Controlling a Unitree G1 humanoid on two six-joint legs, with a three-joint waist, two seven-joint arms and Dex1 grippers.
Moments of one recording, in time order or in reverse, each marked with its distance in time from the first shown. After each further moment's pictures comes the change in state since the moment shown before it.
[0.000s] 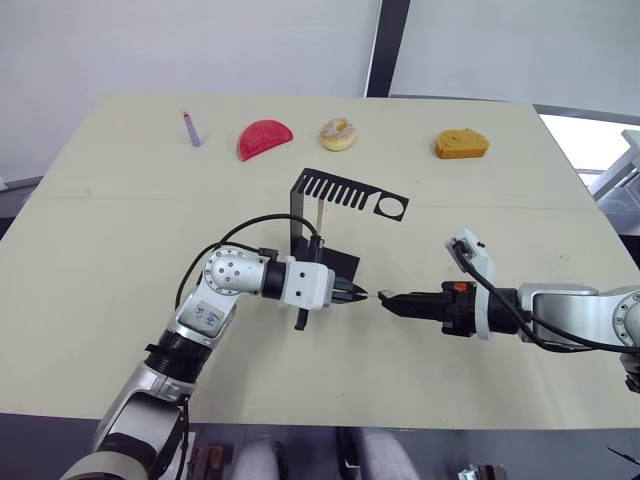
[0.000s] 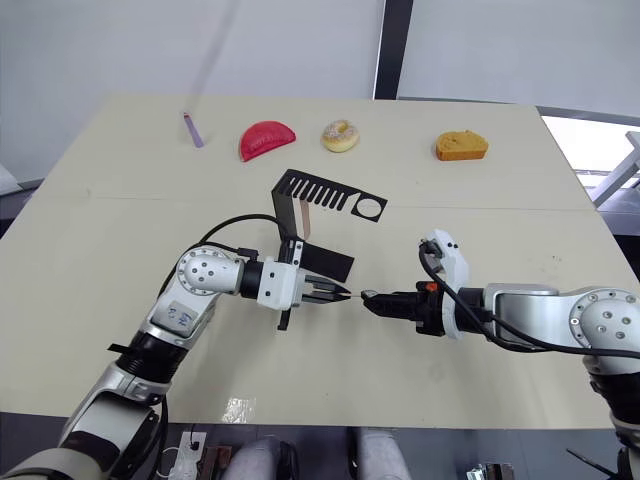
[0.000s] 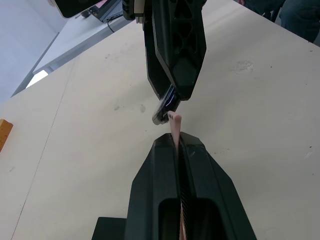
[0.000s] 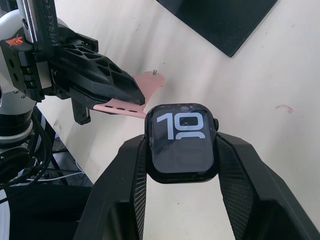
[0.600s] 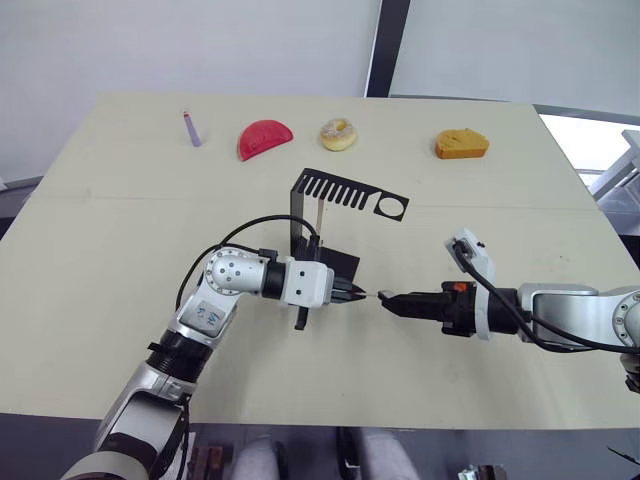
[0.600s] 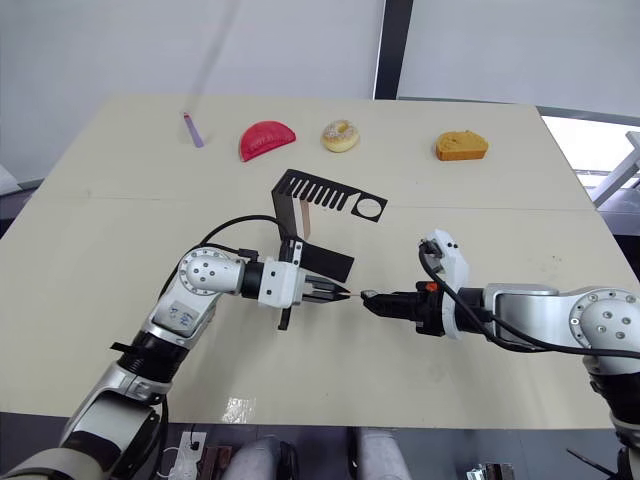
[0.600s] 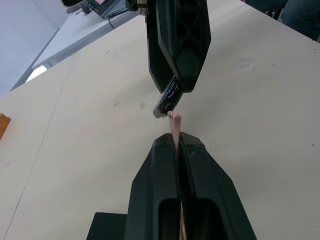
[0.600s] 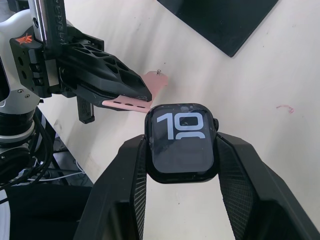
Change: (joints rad) left arm -0.001 -0.006 0.000 0.025 0.000 -0.001 0.004; right arm 0.000 0.000 0.000 -0.001 0.000 0.000 0.001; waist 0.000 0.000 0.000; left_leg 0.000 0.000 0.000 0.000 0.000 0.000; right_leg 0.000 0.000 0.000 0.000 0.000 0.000
